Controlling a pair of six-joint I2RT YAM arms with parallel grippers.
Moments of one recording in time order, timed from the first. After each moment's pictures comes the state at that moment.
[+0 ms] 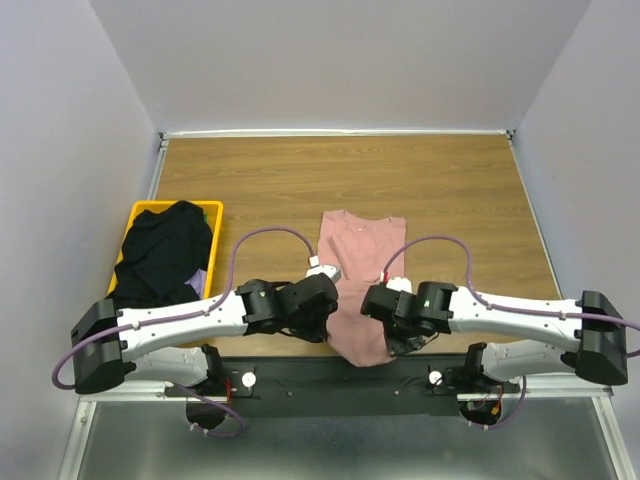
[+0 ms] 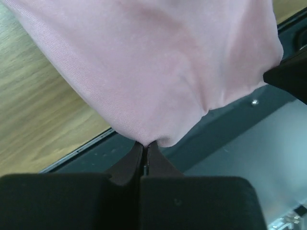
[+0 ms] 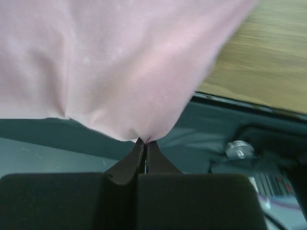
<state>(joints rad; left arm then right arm) -1.22 1.18 0.80 -0.66 -0.04 -0.84 1.23 1.21 0.77 -0.94 0.06 1.04</state>
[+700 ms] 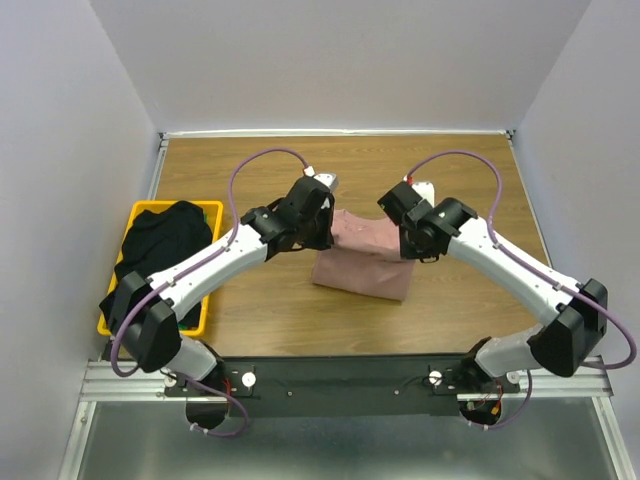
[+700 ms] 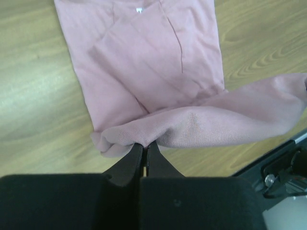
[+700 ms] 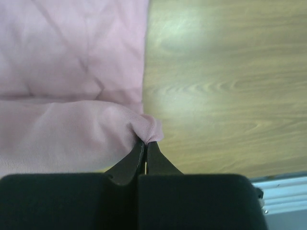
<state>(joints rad) -0.76 1.44 1.20 -0.54 0.00 -0.51 0.74 1.39 1.28 -1.11 0.46 0.64</state>
